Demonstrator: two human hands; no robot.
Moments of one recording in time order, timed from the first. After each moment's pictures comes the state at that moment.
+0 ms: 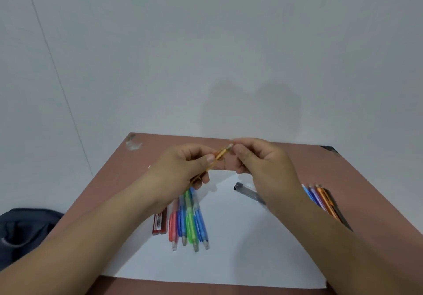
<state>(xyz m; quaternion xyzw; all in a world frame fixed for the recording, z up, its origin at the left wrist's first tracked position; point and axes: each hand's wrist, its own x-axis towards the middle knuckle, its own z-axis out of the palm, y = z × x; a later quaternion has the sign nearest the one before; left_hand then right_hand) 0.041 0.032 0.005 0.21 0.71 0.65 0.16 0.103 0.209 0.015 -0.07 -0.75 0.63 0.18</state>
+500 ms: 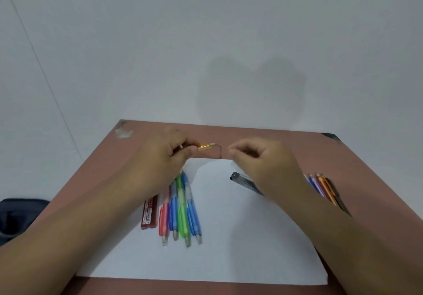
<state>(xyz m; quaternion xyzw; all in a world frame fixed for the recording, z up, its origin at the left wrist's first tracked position) 0.019 0.023 -0.013 0.30 0.87 0.39 -0.08 0.099 0.228 -0.003 -0.01 -0.87 0.45 0.21</state>
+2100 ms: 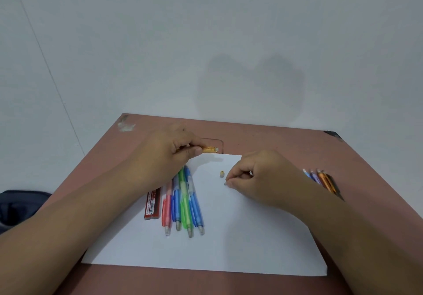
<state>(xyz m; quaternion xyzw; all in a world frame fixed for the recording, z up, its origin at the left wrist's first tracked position) 0.014 0.016 -0.019 0.36 0.86 0.37 -0.07 0.106 0.236 -0.008 0.08 -0.97 0.23 0.07</state>
